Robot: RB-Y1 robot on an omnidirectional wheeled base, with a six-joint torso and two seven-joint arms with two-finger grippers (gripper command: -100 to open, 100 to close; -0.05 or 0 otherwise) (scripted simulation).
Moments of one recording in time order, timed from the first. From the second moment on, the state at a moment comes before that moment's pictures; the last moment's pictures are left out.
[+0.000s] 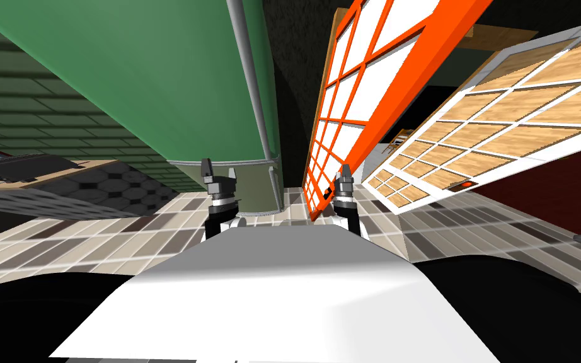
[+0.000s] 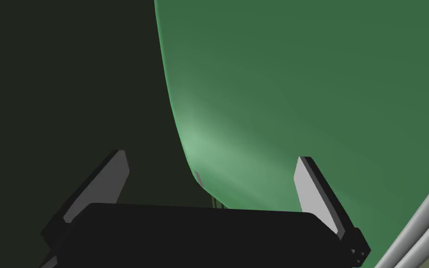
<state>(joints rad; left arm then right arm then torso) 0.49 0.00 -0.02 -2.32 0.06 -0.46 -0.04 0.48 -0.03 -0.03 -2.24 0.04 -0.38 0.16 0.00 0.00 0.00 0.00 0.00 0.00</state>
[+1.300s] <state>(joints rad) 0.48 0.06 -0.02 -2.32 0.05 -0.43 -0.03 0.48 -0.03 -0.03 -2.24 0.04 -0.38 0.16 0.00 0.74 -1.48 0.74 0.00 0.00</state>
